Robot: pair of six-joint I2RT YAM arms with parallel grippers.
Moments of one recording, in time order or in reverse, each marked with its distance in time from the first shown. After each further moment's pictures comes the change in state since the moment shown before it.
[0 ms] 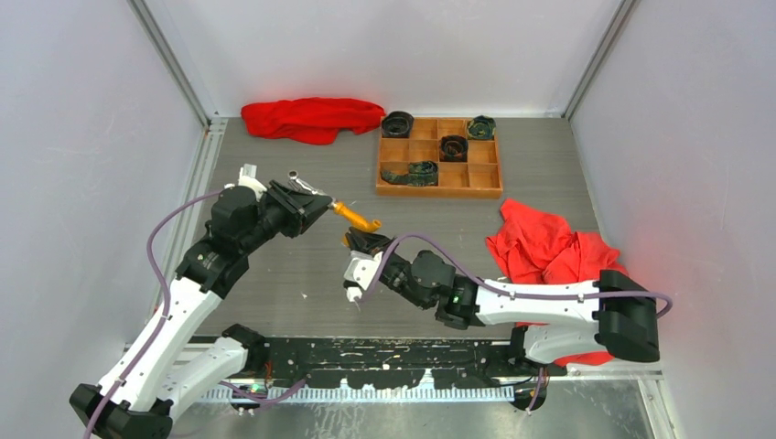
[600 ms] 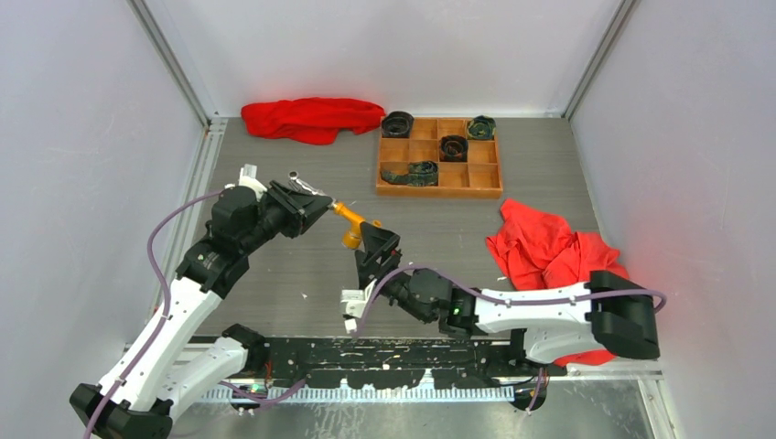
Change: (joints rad) left arm 0.000 0.001 -0.002 0.000 0.002 0.000; right arm 0.049 -0.027 -0.101 -0.006 0.061 -0.436
